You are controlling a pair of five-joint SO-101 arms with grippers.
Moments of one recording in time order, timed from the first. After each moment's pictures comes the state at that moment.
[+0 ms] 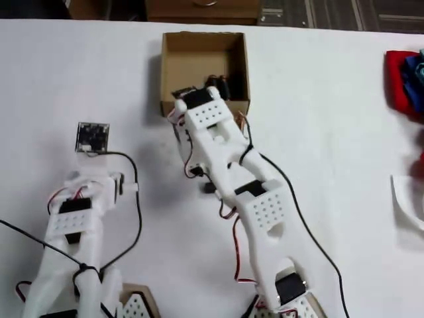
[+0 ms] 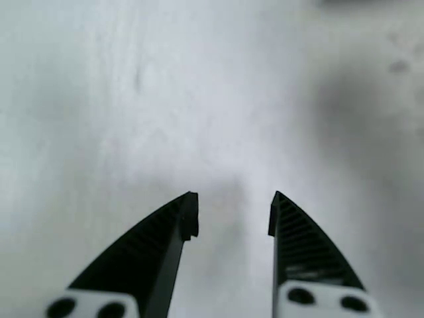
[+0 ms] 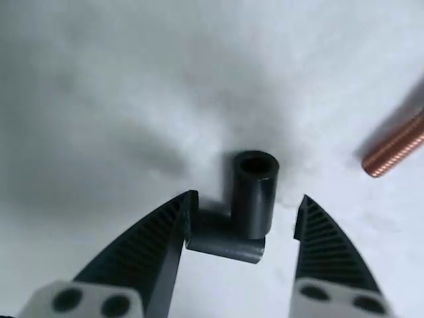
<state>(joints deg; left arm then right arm) -18.4 -36.8 74.7 24.3 -10.4 -31.3 47.3 -38.5 100.0 -3.2</state>
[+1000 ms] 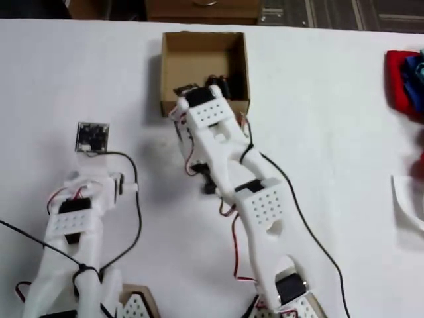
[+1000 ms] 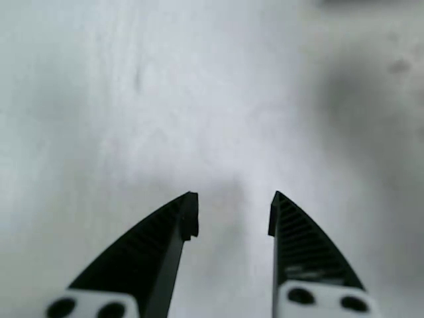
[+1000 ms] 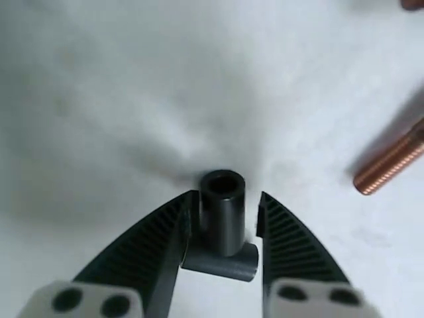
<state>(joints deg) -18.4 -36.8 74.7 24.3 -10.4 -30.4 50.0 -42.6 99.7 -3.2</state>
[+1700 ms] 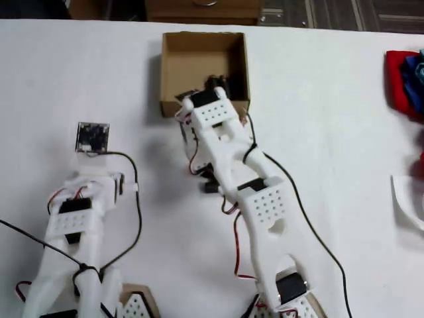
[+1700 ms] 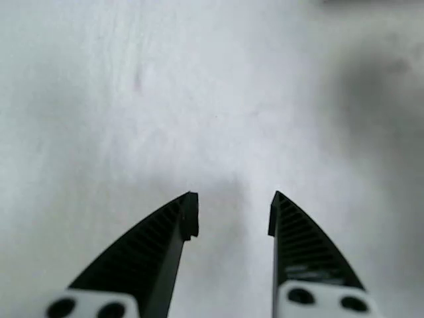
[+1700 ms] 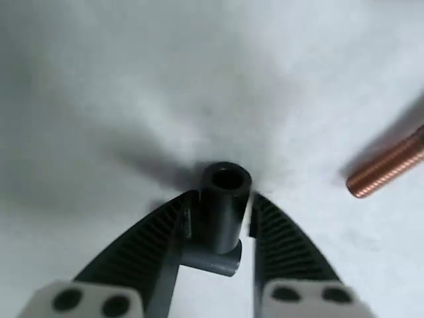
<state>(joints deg) -18.4 -36.8 74.7 24.3 -10.4 -28.9 50.0 -39.8 99.9 2.6</state>
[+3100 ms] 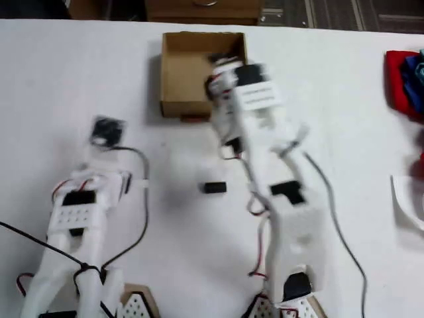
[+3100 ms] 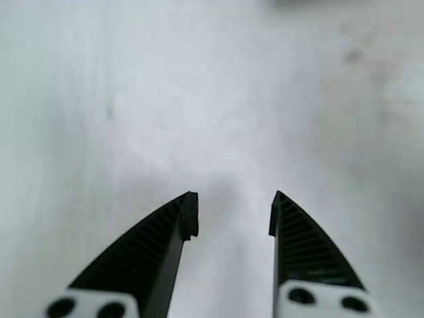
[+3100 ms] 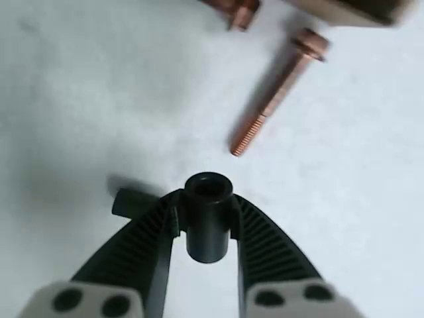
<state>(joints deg) -12.3 -36.8 67.9 32.3 -19.3 -17.1 28.6 -34.0 100.0 8.4</state>
